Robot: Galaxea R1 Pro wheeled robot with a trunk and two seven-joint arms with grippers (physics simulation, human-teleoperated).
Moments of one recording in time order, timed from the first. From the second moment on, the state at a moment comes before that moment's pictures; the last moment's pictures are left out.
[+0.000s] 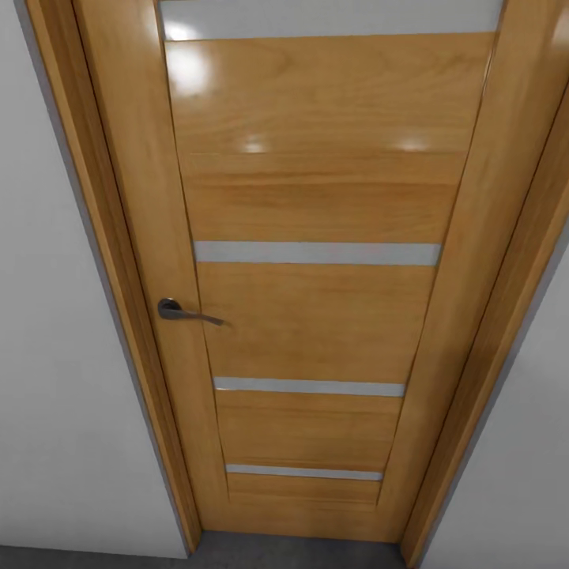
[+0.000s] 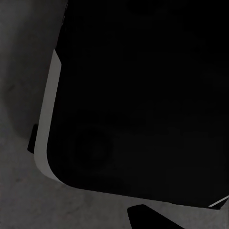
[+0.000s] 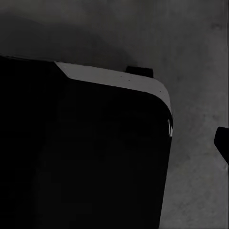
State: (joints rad) left arm 0.00 -0.04 0.03 -0.09 0.21 -0.04 0.01; right arm 0.00 0.01 0.01 -0.12 0.09 -0.09 0.02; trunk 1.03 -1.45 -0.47
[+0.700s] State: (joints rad) left arm 0.00 -0.04 0.03 -0.09 0.21 -0.04 0.01; right arm -0.19 0.13 0.16 -0.93 0.08 0.56 0.02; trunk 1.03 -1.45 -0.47
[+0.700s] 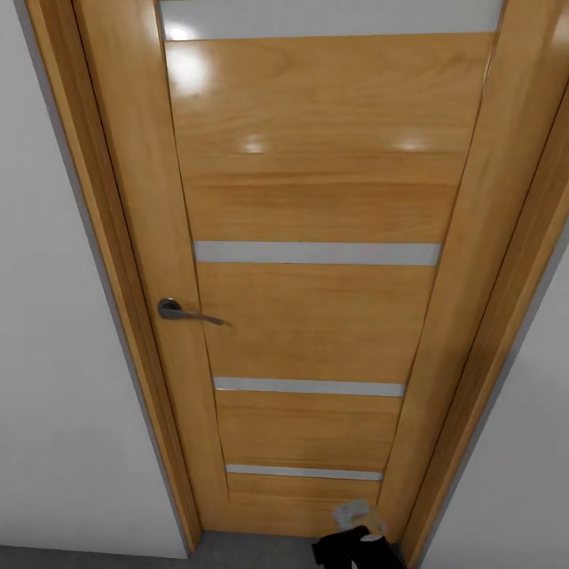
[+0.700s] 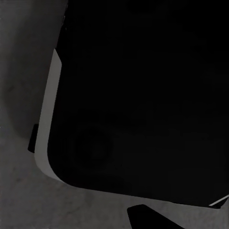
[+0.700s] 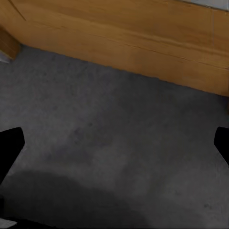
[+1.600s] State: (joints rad) left arm 0.00 -0.04 0.03 -0.10 0.21 -0.04 0.01; right arm -0.65 0.17 0.71 -1.13 0.24 0.79 0.04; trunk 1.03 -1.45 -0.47
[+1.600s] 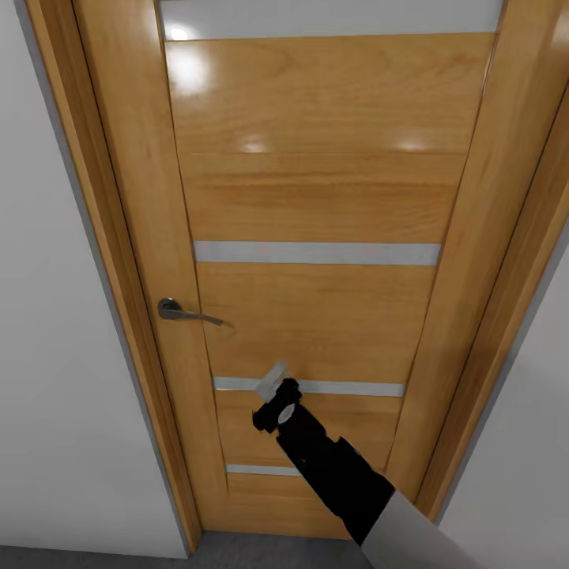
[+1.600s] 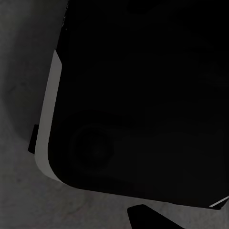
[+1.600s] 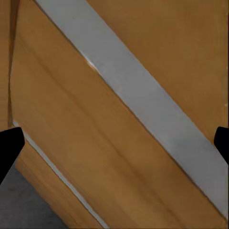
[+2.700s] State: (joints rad) left arm 0.00 -0.04 0.02 -0.10 0.21 -0.04 0.00; right arm -0.89 0.17 0.78 -0.59 0.29 0.37 -0.08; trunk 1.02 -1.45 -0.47
